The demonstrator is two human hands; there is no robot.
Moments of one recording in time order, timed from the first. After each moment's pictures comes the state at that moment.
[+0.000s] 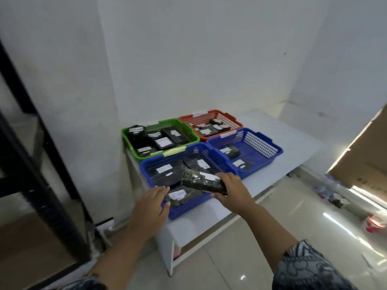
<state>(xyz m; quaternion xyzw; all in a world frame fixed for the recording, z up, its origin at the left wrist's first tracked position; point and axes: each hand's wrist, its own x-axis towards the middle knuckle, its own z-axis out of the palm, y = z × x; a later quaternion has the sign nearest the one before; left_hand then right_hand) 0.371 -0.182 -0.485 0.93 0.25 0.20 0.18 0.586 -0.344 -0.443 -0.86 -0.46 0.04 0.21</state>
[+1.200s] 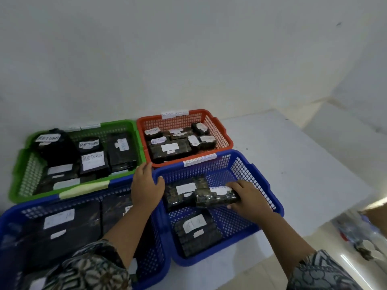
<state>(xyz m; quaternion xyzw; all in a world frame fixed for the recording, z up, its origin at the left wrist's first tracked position) 0.792 -0.098 -0.523 0.77 0.53 0.24 0.28 1.027 -0.280 -0.507 -0.82 -0.56 0.12 0.08</state>
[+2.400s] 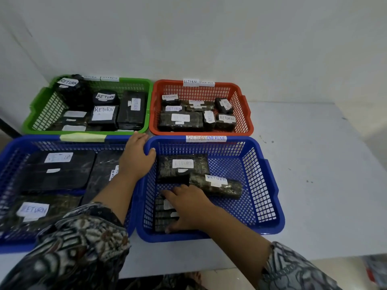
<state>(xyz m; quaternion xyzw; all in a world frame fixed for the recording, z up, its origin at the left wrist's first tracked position) 0.801 -0.107 -0.540 0.73 0.60 0.23 0.21 0.955 -0.239 -0.531 -0.52 -0.84 0.15 -0.08</state>
